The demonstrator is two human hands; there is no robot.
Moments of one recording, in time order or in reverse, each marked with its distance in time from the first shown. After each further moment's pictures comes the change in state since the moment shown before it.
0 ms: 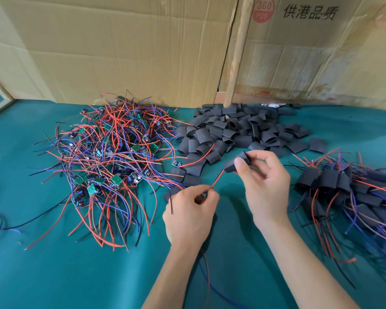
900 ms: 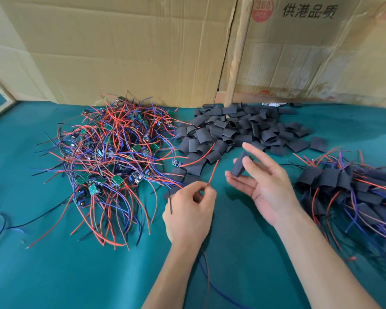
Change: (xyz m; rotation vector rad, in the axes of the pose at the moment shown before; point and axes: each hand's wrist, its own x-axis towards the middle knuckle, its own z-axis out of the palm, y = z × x) left_hand 0.001 0.003 -0.001 -0.063 0.008 -0.089; right_hand 0.014 -0.007 -0.017 0.470 -0.292 0.440
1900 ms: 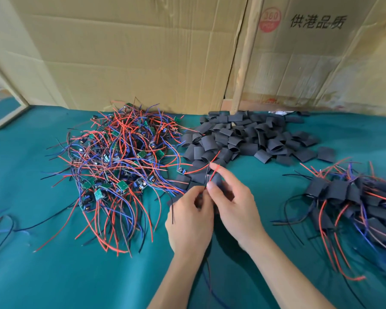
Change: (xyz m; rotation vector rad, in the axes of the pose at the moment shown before) left_hand 0.001 0.001 0.000 0.005 0.038 -0.004; right_hand -0.011 0.048 0.036 -0.710 -0.066 -0.301
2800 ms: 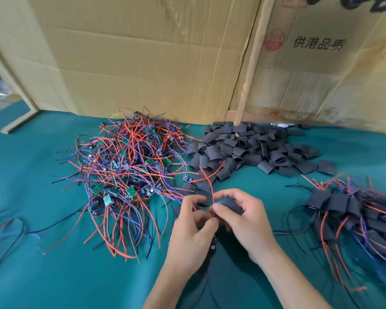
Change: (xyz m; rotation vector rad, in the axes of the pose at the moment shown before) left_hand -0.007 -0.017 -0.031 -0.493 -0.400 0.082; right_hand -0.012 -0.018 -0.009 0.142 -0.070 0.136
